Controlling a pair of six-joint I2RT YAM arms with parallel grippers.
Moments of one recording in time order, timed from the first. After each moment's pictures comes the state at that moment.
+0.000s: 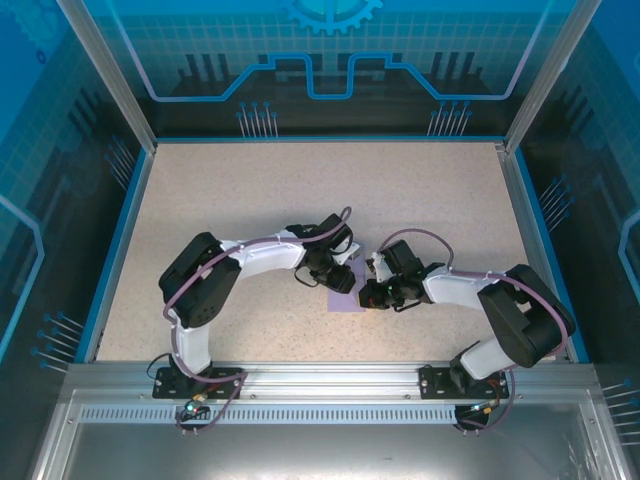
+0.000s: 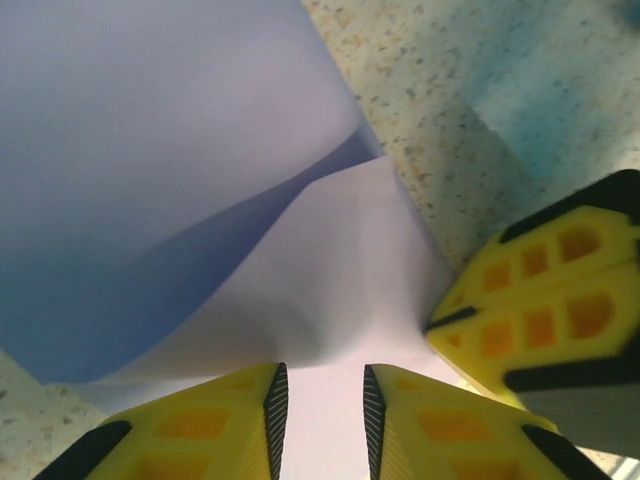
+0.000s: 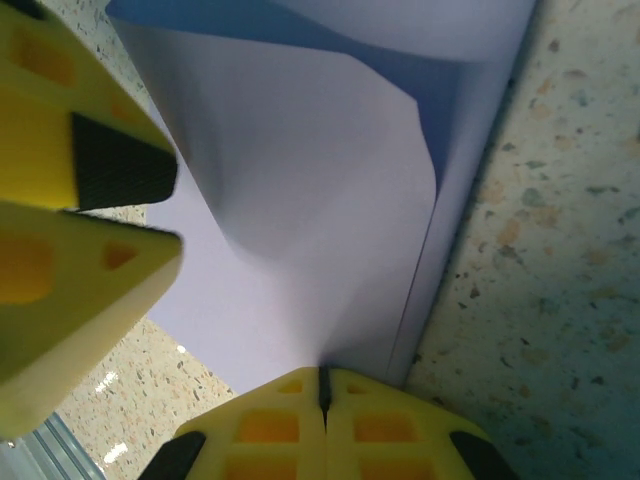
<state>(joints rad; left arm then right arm) -0.76 1.91 1.23 -0.55 0.34 -0.27 0.54 1.50 0.55 -0.17 -0.48 0.53</state>
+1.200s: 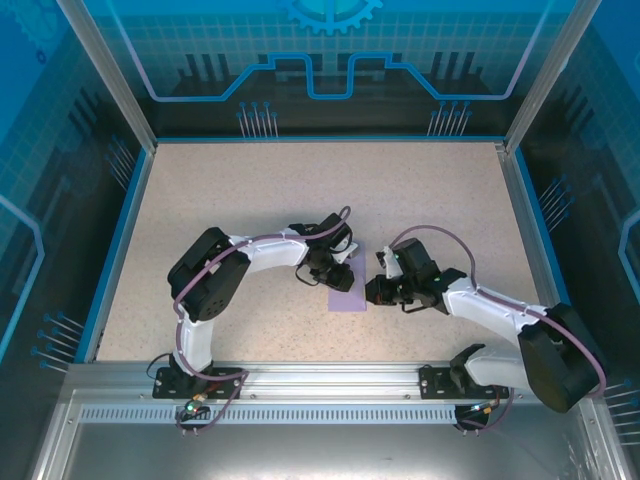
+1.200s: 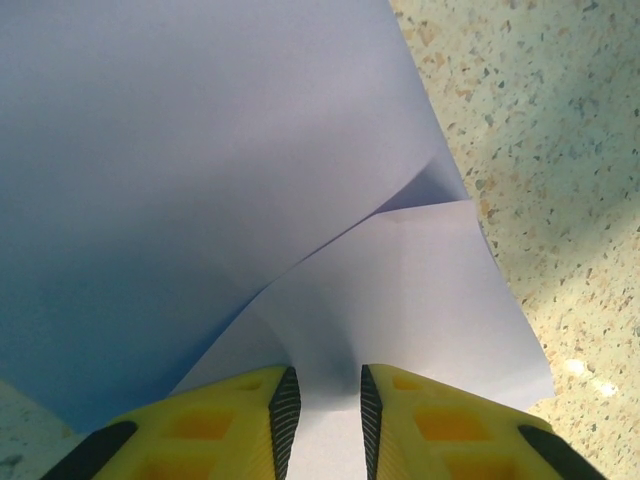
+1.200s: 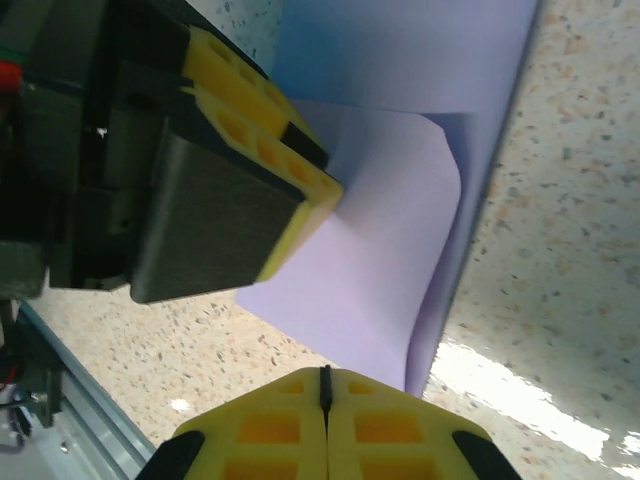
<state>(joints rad) -0.73 1.97 1.24 -0.53 0.35 -0.30 0.54 1.24 0.52 -0.24 -0.44 0.59</state>
